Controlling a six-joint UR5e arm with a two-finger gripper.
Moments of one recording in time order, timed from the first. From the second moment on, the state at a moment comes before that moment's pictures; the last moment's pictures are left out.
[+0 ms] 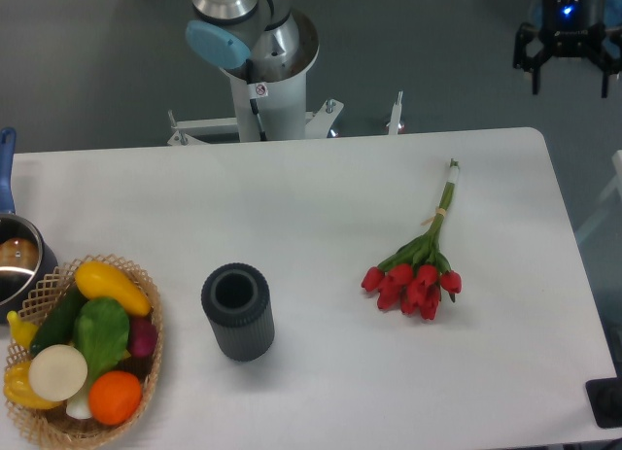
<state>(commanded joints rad) 3.15 -1.61 -1.74 -0.97 1.37 1.57</state>
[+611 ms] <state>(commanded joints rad) 3.14 -1.61 -1.81 -0.96 1.37 1.56</state>
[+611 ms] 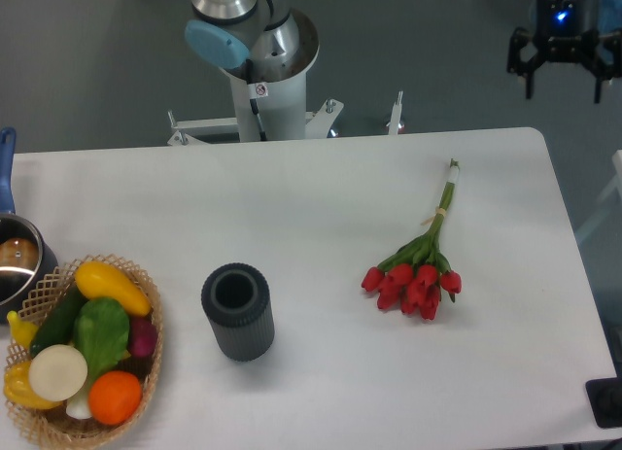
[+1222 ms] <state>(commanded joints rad) 3.07 -1.71 -1.93 -0.96 1.38 1.49</state>
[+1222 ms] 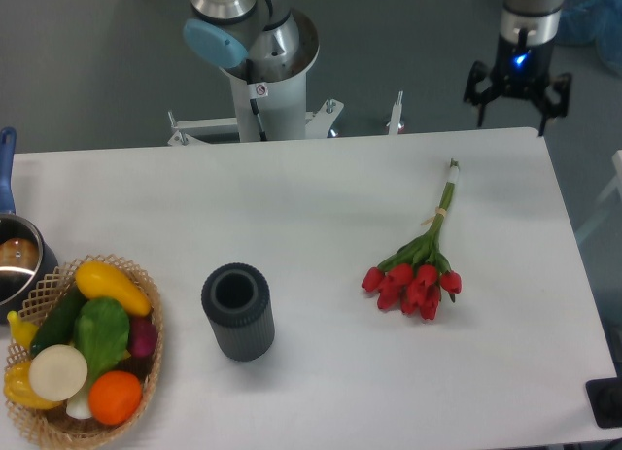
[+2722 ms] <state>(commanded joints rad) 2.92 -1.97 -1.90 -0.86 1.39 1.42</state>
